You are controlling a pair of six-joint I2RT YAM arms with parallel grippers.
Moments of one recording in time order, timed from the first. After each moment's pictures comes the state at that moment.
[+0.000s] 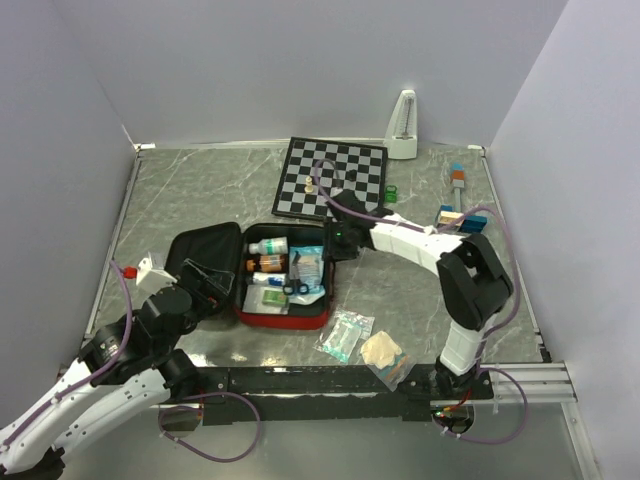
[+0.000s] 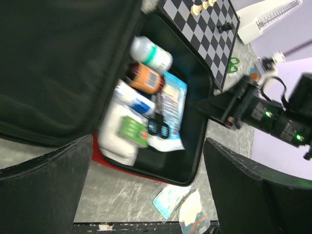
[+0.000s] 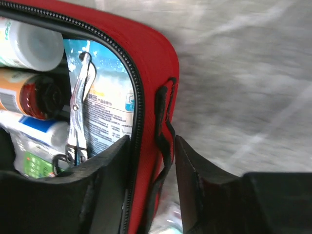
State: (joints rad) left arm -0.86 0.35 0.66 -0.86 -0.61 -1.26; right arm 0.66 1.79 1.26 -0.50 -0.01 0.61
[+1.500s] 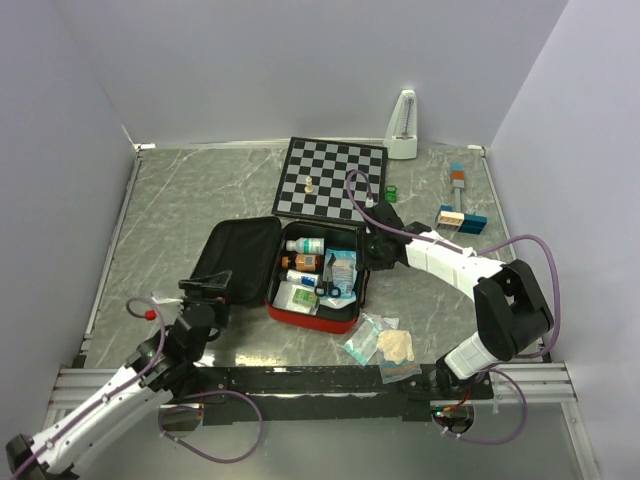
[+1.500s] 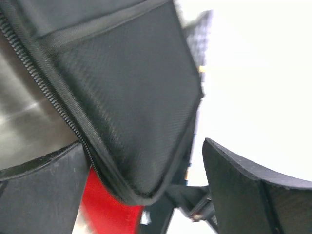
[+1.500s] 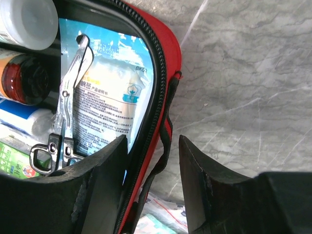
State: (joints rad) left arm -0.77 0.23 0.14 -0.48 -0.68 -1.85; right arm 0.52 1.51 0.97 -0.50 0.04 0.45
